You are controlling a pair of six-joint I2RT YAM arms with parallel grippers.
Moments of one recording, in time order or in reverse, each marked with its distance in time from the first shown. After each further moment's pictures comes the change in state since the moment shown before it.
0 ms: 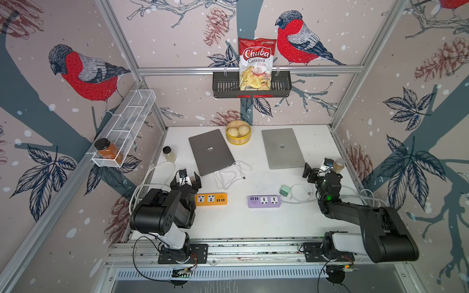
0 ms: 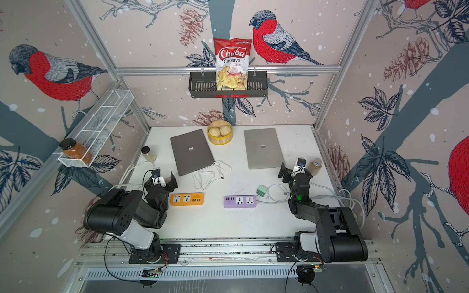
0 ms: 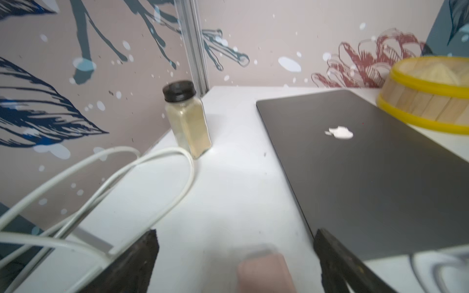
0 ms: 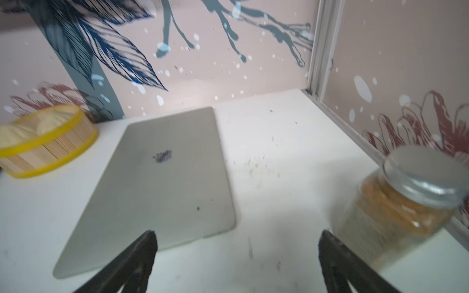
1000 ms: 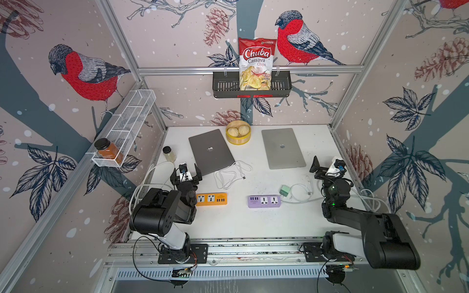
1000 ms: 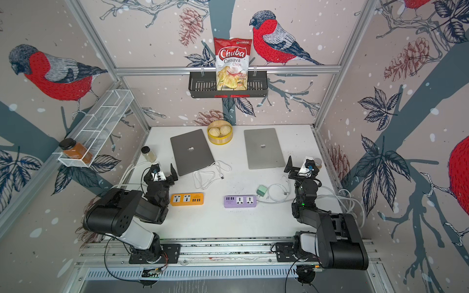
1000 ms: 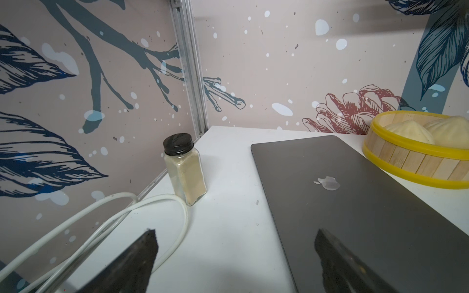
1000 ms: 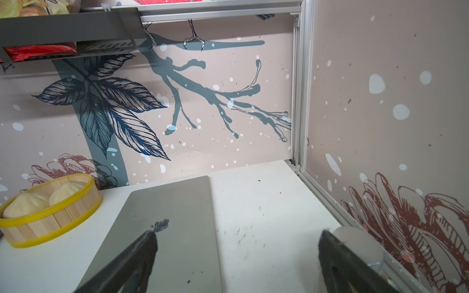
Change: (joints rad) left arm -0.018 0.000 0.070 0.079 -0.026 0.041; right arm -0.068 -0.098 -0.082 0.268 -0.004 -0.061
